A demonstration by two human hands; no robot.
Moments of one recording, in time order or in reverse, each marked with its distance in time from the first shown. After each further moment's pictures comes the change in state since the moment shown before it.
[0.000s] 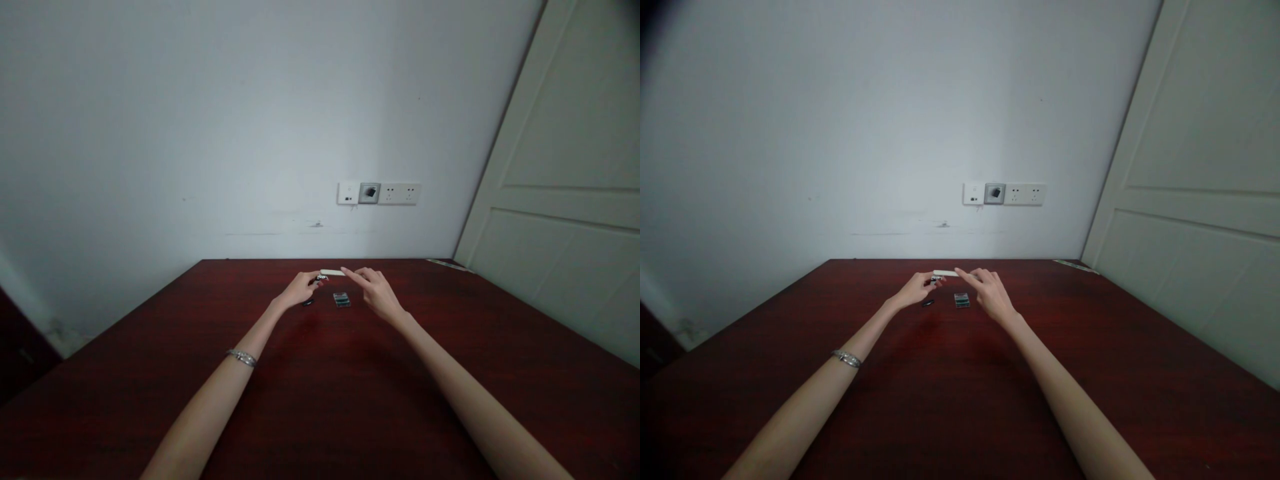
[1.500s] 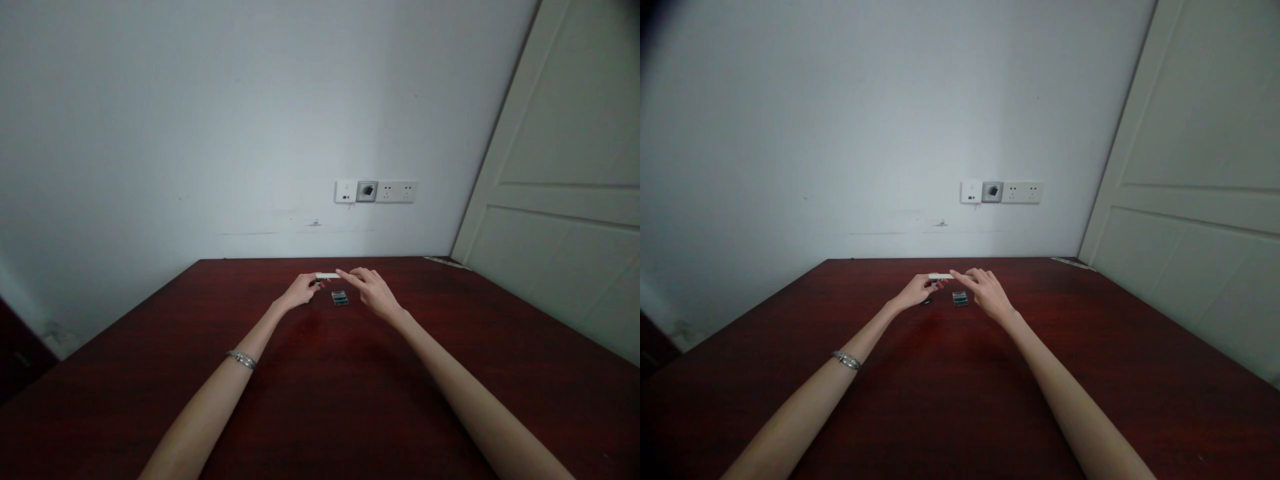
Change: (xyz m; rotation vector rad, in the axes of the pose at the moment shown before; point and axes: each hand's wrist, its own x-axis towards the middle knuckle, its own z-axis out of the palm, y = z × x) left_hand 0.001 -0.004 0.010 -0.046 -0.021 -0.046; right_hand -0.002 0.001 0.000 -0.077 -0.063 -0.035
